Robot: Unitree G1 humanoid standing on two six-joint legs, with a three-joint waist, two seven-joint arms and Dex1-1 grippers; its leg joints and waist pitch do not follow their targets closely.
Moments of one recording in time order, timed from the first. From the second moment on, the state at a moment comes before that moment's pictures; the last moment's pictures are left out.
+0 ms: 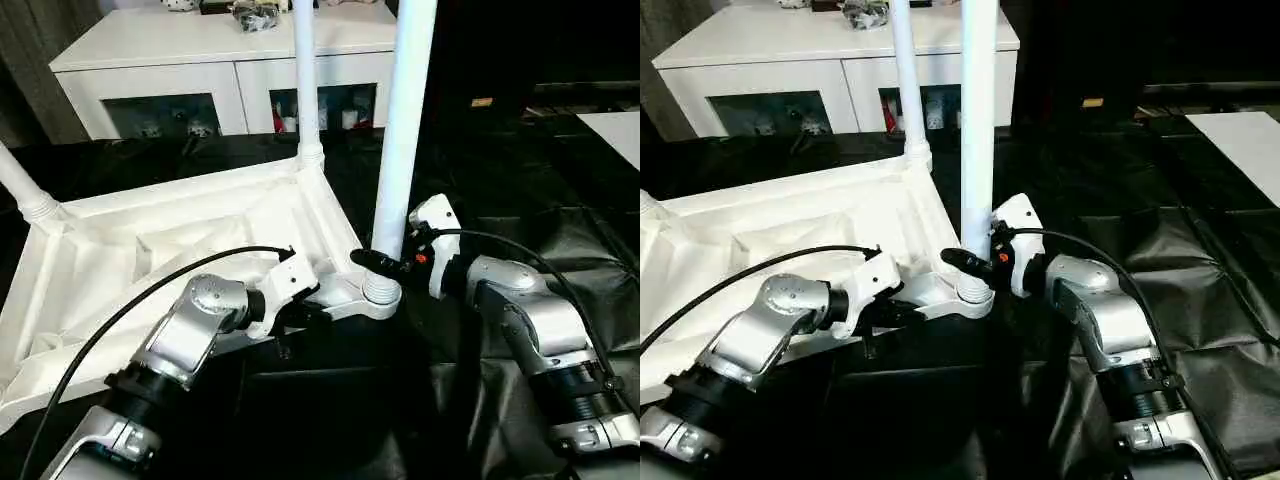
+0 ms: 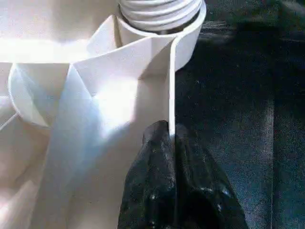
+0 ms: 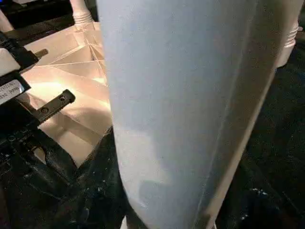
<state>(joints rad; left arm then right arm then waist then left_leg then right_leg) -0.47 0.34 -0.33 0.28 0.03 0.38 -1.00 -0.49 -0.34 0.12 0.22 0.29 0.44 0.78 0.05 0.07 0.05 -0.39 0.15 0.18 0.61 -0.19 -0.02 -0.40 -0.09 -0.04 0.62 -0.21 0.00</state>
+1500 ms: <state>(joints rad) -0.47 0.32 -0.32 0.31 0.01 0.39 -0.95 -0.36 -0.30 0.10 0.24 0.25 0.24 0.76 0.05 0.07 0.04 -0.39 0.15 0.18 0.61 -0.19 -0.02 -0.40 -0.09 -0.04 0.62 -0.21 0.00</state>
